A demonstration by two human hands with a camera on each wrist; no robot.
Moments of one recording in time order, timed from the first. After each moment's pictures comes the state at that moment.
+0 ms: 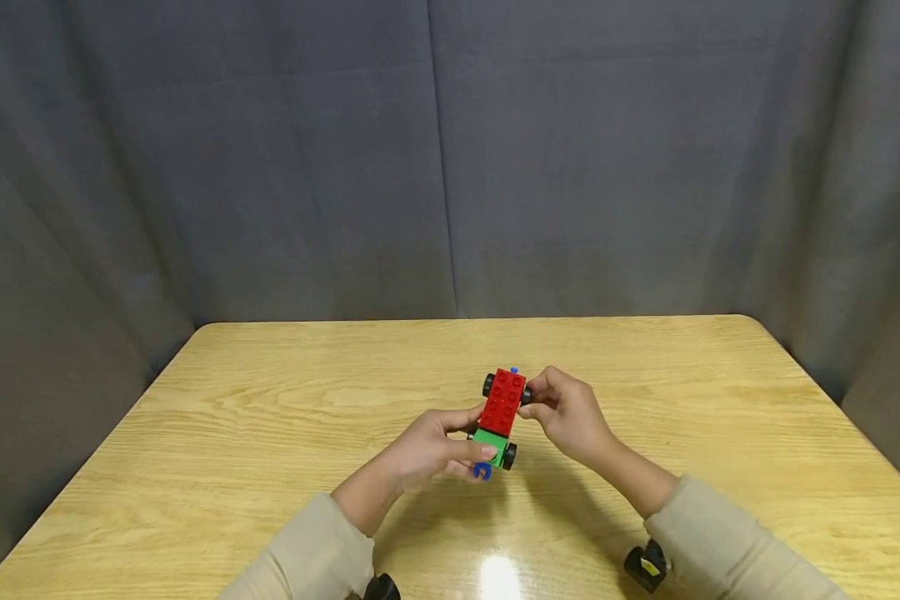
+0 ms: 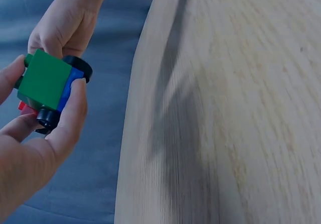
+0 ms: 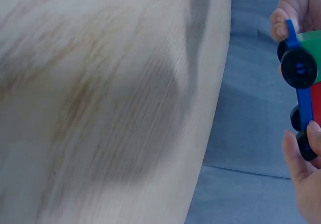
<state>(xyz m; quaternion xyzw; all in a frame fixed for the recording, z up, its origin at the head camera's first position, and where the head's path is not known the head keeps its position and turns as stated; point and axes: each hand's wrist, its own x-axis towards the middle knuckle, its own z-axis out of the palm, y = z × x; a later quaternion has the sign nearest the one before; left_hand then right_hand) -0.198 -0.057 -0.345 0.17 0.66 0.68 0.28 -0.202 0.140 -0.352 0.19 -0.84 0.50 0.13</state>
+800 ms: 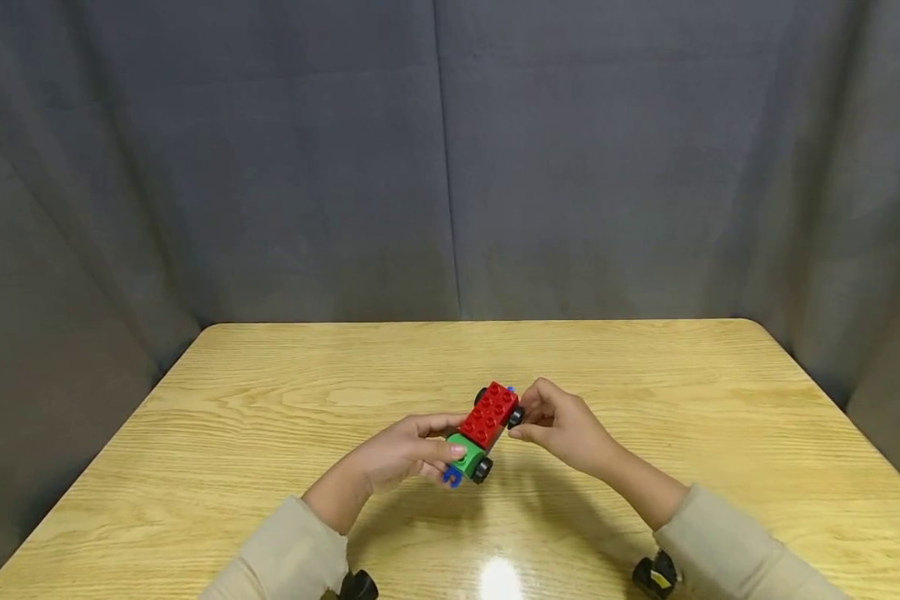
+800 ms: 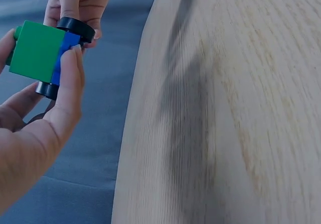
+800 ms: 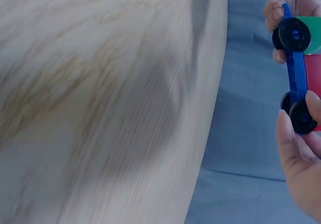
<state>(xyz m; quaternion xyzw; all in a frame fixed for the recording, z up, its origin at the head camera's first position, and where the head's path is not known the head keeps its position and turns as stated) -0.208 -0.087 -0.345 0.22 0.64 0.66 0.34 -0.195 0.147 -0.350 0.21 -0.84 0.49 0.02</state>
